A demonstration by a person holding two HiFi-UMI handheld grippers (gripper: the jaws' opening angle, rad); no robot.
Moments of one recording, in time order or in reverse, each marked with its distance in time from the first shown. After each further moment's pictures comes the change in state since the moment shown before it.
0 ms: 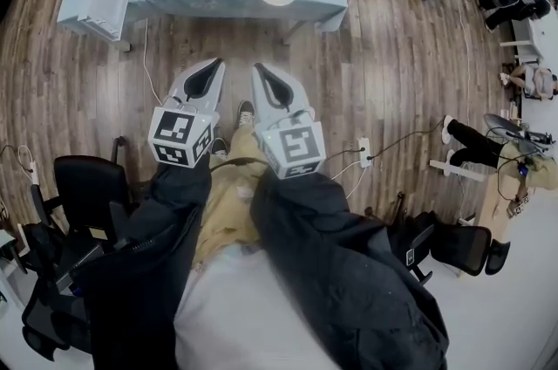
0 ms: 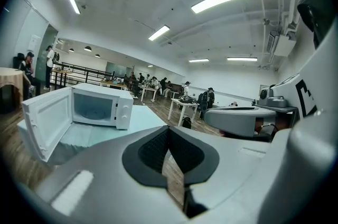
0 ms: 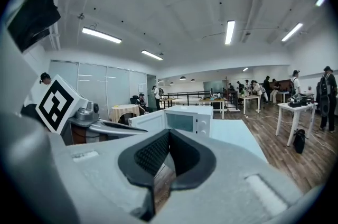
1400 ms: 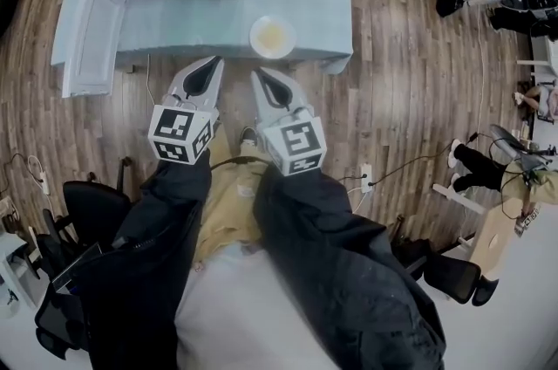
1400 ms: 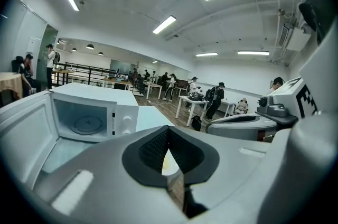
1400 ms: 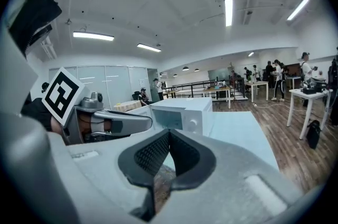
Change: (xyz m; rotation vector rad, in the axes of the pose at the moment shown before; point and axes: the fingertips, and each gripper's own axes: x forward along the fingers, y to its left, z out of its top) left arm 0.183 0.095 0.048 -0.004 0.051 0.071; right arm 0.158 -0.138 -0.009 0.074 0.106 0.102
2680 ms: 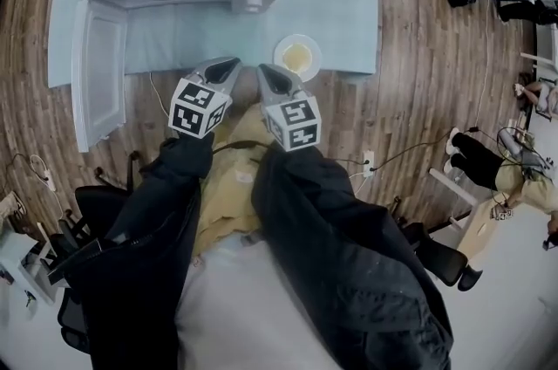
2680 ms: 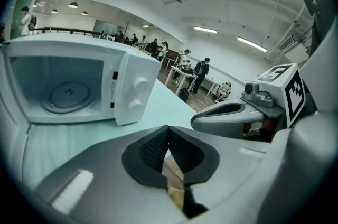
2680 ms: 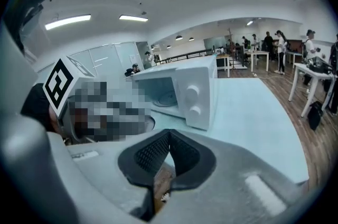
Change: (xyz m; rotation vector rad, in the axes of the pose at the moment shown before) left arm 0.101 0.107 -0.074 -0.074 0.381 -0.214; right arm 0.158 -0.041 -0.071 0.111 0.339 -0.026
